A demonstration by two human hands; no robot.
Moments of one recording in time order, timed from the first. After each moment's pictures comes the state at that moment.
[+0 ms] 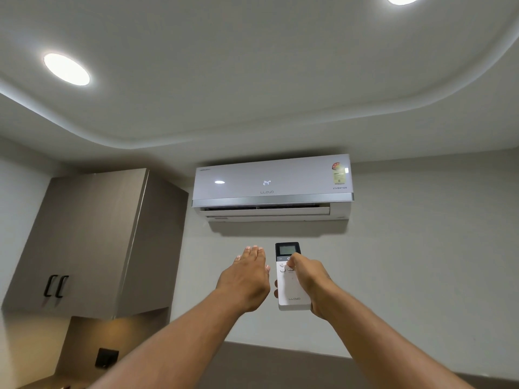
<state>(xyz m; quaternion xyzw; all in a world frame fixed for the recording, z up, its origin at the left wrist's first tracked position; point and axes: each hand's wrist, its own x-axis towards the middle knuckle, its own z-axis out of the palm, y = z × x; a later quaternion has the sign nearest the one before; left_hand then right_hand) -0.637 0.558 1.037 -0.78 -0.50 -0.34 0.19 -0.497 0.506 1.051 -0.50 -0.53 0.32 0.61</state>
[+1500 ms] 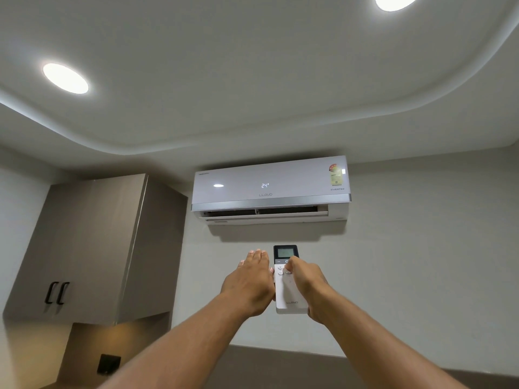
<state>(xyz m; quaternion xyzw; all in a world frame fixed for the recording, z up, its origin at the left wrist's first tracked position) -0.630 0.539 1.038 -0.78 -0.49 -0.34 0.16 -0.501 0.502 1.046 -0.50 -0.52 0.32 0.62</state>
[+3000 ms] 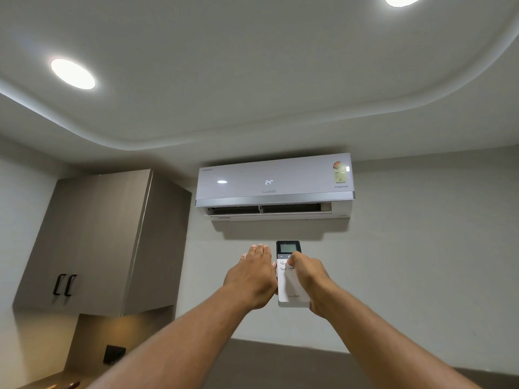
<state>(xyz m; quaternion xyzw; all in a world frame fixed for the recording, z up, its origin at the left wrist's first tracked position) -0.635 0.531 1.038 -0.78 -0.50 -0.33 0.17 -0.507 0.493 1.046 -0.51 -0.52 0.32 0.62</state>
